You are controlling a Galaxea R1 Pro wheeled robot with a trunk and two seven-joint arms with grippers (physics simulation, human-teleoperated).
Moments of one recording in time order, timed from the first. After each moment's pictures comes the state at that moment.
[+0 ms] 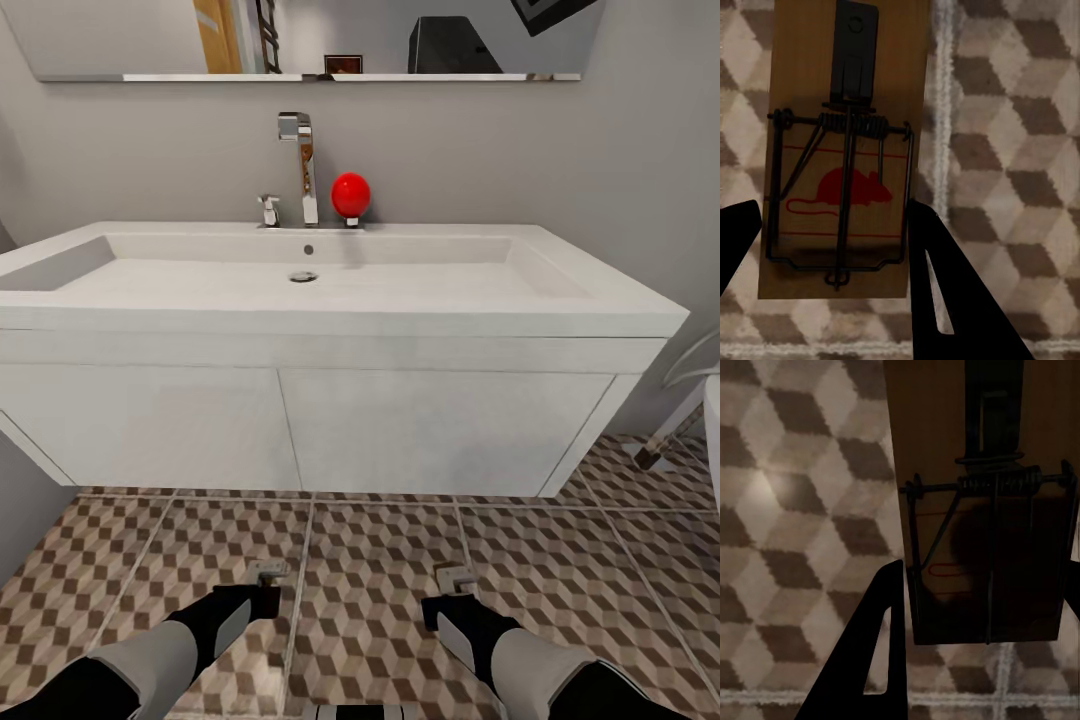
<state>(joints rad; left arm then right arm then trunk) -0.76 -0.02 -0.48 -0.09 0.49 0.18 0.03 -0.75 0.13 0.52 -0.06 -0.46 0.18 -0.22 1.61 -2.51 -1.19</state>
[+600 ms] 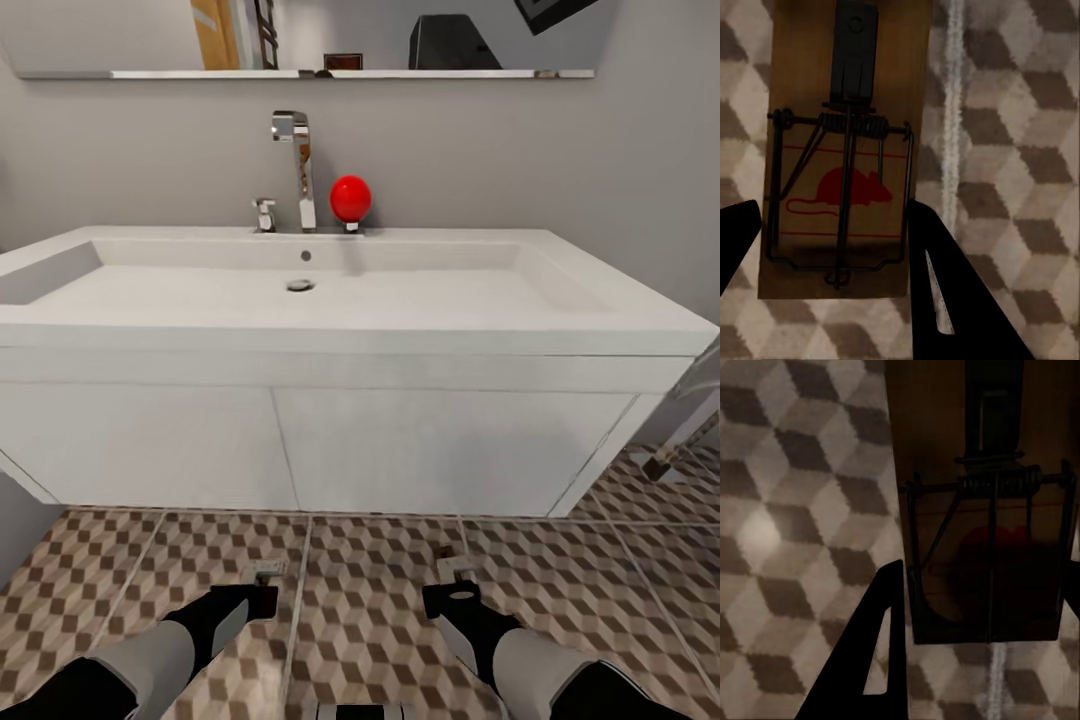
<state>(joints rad) -0.76 -0.02 -0.48 -0.09 0.49 0.18 0.03 -0.75 0.12 0.52 -0.06 -0.39 0.05 -0.22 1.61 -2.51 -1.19</state>
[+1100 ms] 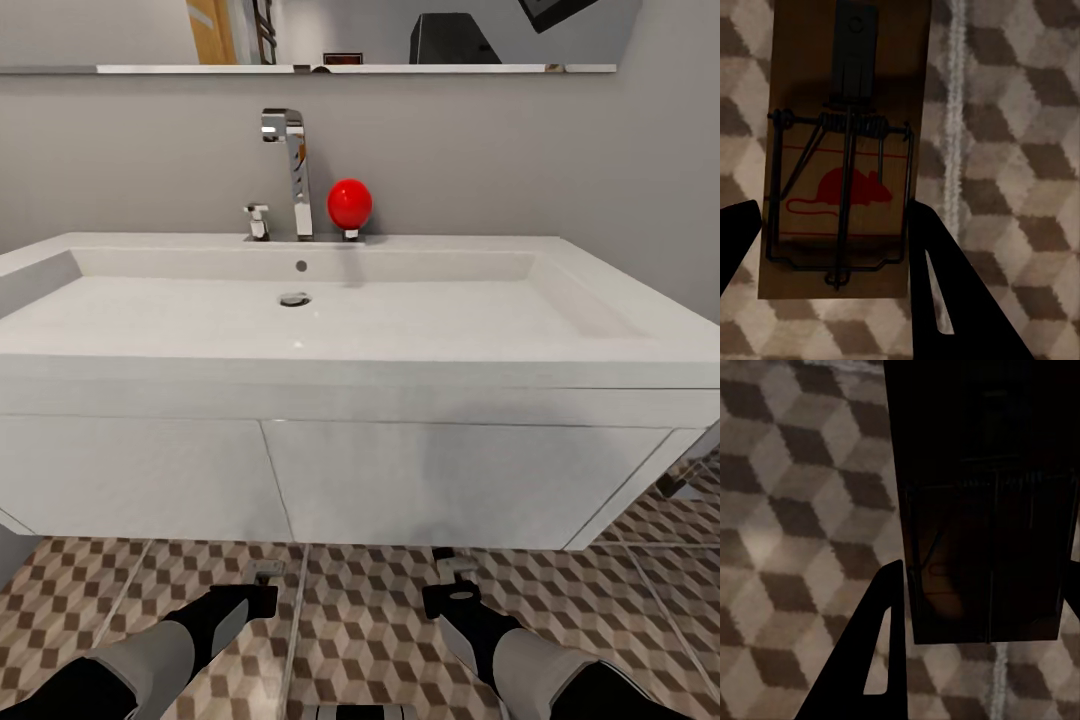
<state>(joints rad) -0.76 -0.02 -0.48 -0.09 0.49 0.18 0.03 -0.75 0.12 0.52 -0.06 -0.39 0.05 -0.22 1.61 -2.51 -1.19</state>
